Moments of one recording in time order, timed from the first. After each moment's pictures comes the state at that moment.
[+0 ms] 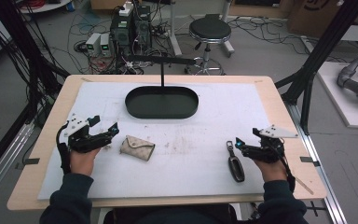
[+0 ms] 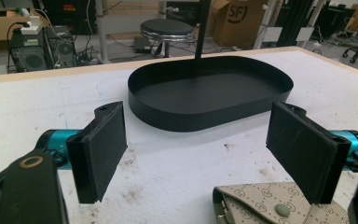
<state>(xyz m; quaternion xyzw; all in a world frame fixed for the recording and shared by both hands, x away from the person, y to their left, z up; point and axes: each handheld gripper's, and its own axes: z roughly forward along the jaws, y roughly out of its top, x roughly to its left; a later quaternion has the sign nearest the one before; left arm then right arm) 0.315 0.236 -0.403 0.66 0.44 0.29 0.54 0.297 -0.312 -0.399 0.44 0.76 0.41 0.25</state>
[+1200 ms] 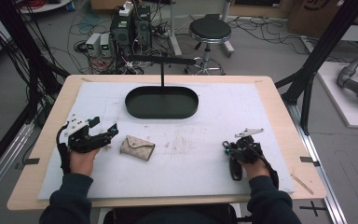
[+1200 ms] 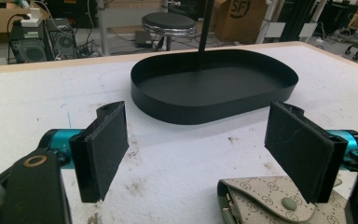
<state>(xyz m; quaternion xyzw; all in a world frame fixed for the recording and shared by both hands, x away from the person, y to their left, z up) 0.317 0.239 -0.408 0.66 0.45 0.28 0.53 0.329 -0.276 -0.440 0.46 0.82 0.28 0.17</state>
